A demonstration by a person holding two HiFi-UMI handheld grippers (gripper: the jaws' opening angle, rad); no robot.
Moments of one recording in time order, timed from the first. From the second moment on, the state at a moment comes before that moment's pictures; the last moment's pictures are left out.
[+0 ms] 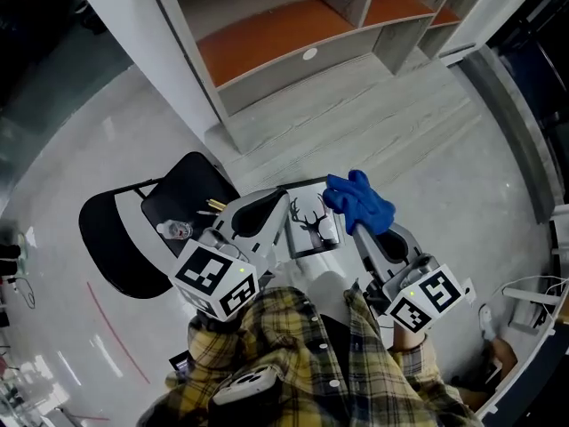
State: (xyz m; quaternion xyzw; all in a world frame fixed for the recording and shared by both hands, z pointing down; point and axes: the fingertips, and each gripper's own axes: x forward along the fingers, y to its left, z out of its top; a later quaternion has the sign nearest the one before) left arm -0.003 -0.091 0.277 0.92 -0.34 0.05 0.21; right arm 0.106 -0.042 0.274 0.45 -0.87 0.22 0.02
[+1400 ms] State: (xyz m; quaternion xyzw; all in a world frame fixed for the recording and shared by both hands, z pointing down) left arm -0.008 -0.154 0.561 0.82 -0.30 0.33 0.36; right arm 0.095 -0.103 0.408 0.41 -0.84 0.34 0.13
